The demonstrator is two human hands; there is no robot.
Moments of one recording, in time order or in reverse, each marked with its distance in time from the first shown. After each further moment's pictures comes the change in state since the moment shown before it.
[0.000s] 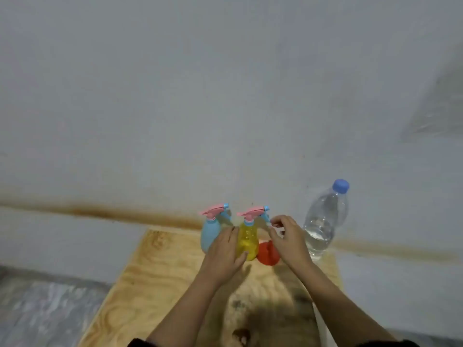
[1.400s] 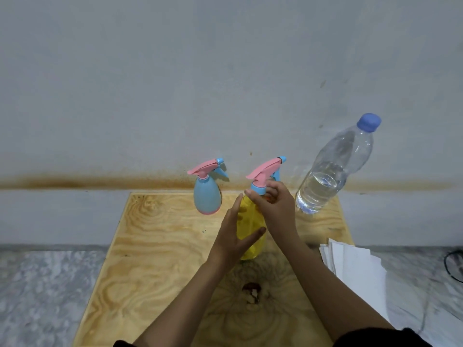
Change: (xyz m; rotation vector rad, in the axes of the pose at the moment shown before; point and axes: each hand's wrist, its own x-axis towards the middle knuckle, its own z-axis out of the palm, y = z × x) left_hand -0.007 -0.021 0.062 -0.796 0.028 -0.015; right_hand -0.011 -0.010 0.064 0.587 0.185 0.272
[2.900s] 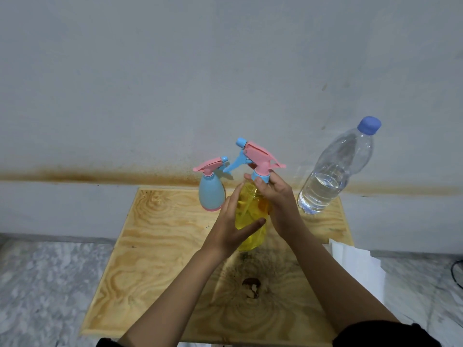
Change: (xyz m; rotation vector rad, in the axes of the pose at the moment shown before) left_hand 0.001 0.047 -0.026 0.025 -0.004 -0.004; right_hand -0.003 -0.035 -0.008 0.177 -0.377 0.055
